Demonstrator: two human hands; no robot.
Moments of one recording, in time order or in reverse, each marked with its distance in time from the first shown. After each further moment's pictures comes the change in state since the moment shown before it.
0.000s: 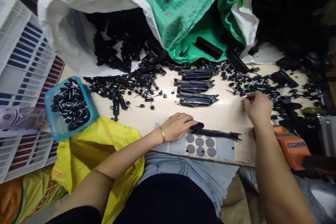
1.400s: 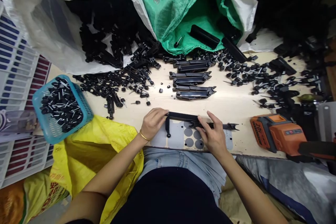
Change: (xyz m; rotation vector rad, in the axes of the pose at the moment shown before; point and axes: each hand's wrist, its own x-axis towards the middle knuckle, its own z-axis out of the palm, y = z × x) left_hand -0.060 -0.009 0.007 -0.175 0.551 -0.421; right_hand -0.174 -0.043 0.040 0.159 0.026 -0.693
